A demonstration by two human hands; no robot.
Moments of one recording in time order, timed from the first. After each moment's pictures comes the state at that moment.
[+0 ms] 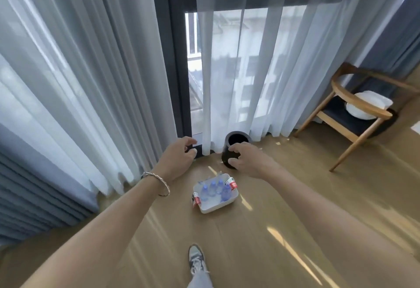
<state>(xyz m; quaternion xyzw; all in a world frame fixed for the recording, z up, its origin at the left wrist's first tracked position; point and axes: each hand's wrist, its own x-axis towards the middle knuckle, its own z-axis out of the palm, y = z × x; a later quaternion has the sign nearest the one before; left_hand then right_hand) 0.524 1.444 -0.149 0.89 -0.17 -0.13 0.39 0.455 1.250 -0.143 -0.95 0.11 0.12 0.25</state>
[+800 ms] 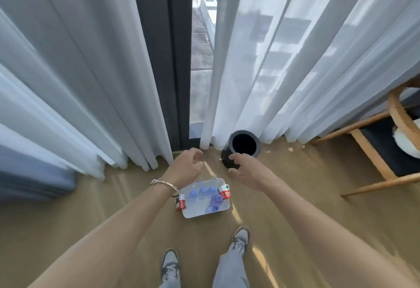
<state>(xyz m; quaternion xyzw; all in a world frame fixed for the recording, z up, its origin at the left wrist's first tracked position) 0.742 1.306 -0.264 0.88 -0.06 -0.28 0.39 0.707 1.117 -0.246 -0.93 0.08 0.28 0.22</state>
